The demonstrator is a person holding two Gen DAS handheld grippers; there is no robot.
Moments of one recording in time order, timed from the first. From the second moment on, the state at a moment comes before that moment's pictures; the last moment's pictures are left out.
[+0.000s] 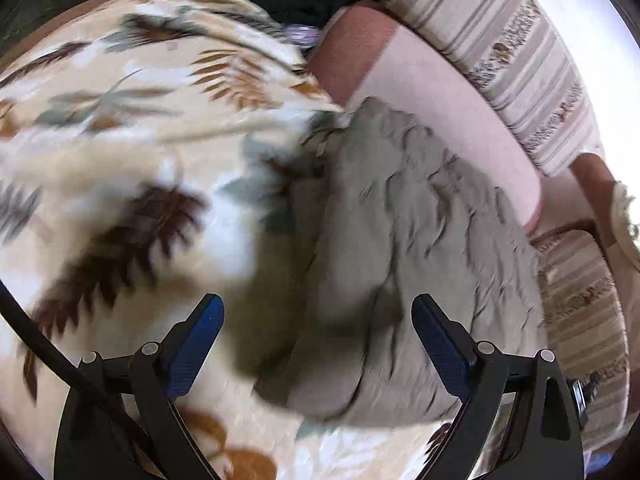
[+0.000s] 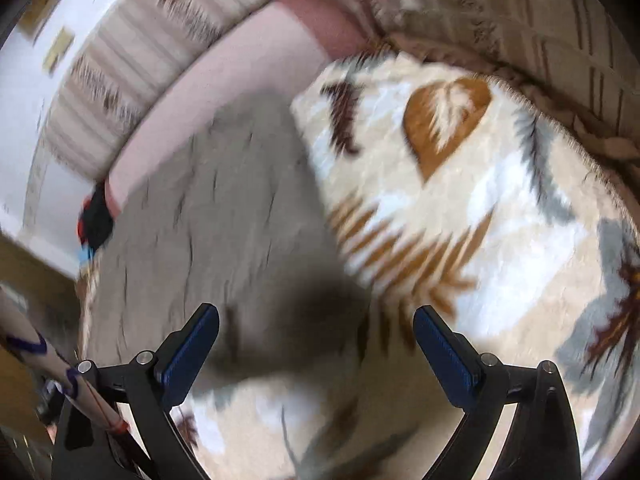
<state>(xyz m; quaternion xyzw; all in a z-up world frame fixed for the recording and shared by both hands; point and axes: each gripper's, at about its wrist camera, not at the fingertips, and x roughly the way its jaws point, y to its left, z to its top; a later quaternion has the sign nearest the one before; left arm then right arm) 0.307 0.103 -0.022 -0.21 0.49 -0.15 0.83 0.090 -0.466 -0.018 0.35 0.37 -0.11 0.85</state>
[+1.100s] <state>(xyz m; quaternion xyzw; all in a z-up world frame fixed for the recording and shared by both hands) 0.327 0.032 0.015 -0.08 0.48 -0.12 0.87 0.176 -0.434 0.057 0.17 0.37 -0.16 0.90</state>
